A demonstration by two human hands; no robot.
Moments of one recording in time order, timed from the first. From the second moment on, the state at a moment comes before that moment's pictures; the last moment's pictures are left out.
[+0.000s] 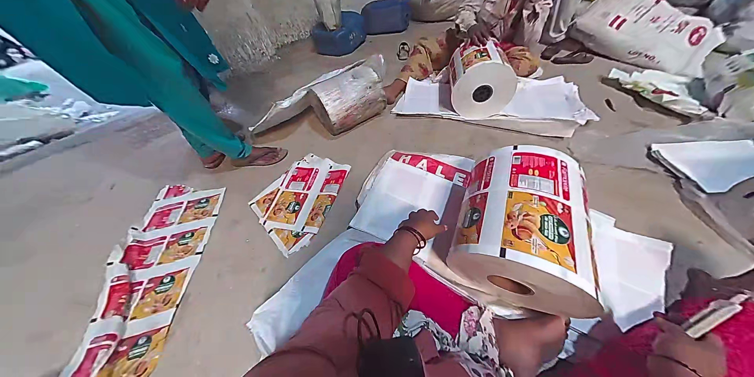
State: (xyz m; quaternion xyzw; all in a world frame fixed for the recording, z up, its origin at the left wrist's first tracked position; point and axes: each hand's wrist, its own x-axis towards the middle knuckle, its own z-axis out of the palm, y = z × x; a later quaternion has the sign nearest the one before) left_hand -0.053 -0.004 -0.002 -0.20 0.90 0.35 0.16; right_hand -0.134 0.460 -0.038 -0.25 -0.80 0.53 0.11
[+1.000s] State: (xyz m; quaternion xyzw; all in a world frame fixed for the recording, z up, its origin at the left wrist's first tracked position) left_hand -0.042 0.011 -0.027 -0.16 0.94 0.28 0.08; right_hand -0.140 0.458 -0.039 -0.22 -0.83 0.50 -0.05
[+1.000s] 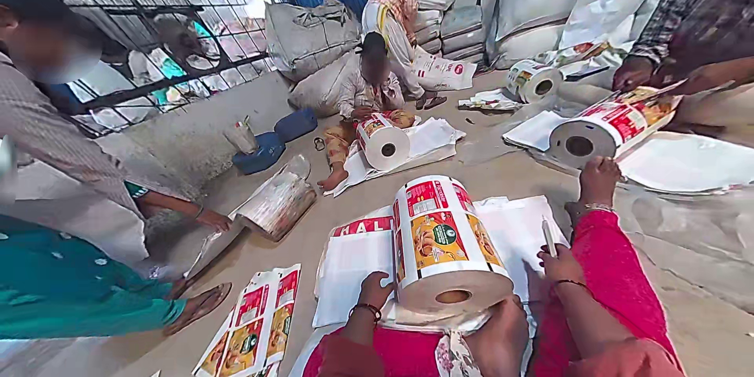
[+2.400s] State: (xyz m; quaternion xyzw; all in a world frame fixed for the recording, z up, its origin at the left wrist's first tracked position) left_hand -0.030 0.024 -0.027 -0.19 0.95 0.21 0.14; right_hand -0.171 0.481 -0.093 -0.22 -0.79 0.58 0.02
